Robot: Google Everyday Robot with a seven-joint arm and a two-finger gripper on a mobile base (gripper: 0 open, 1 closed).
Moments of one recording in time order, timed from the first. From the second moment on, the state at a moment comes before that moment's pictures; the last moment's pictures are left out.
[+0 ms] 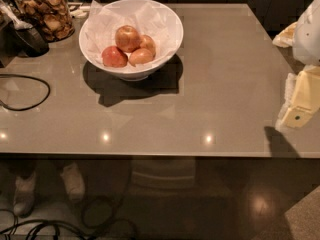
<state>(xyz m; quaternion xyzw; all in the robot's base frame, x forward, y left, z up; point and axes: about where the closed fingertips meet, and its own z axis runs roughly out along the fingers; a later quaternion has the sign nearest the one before) 0.438 -0.217 0.976 -0.60 0.78 -0.03 0.16</state>
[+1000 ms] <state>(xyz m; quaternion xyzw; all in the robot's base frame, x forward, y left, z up) 0.458 -0.196 0.986 -0.62 0.77 -0.03 0.15</state>
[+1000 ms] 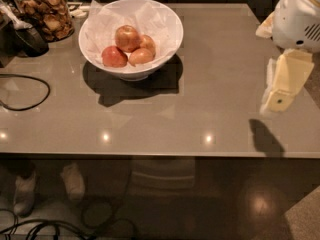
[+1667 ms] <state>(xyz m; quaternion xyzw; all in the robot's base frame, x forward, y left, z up) 0.498 -0.163 0.993 -0.65 0.75 -0.04 0.12</state>
